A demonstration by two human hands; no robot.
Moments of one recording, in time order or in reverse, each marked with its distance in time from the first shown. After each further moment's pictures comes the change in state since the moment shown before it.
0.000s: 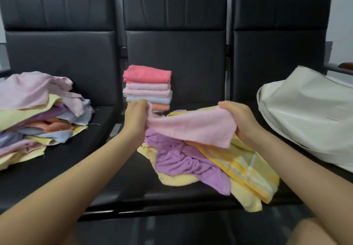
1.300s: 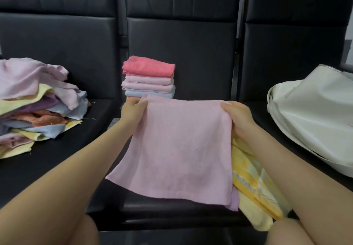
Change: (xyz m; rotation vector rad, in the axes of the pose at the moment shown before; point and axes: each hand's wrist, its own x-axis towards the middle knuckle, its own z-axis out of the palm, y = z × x) left_hand 0.093 -0.047 -0.010 0.318 0.028 0.072; right_hand 0.071 0.045 0.006 -0.043 0.124 0.157
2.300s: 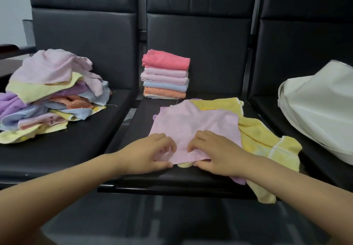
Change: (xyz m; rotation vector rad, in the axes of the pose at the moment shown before) left_hand -0.143 -0.027 -0.076 0.882 -0.745 0.677; right_hand -0.144 0.023 0.027 -1.180 -0.750 -0.923
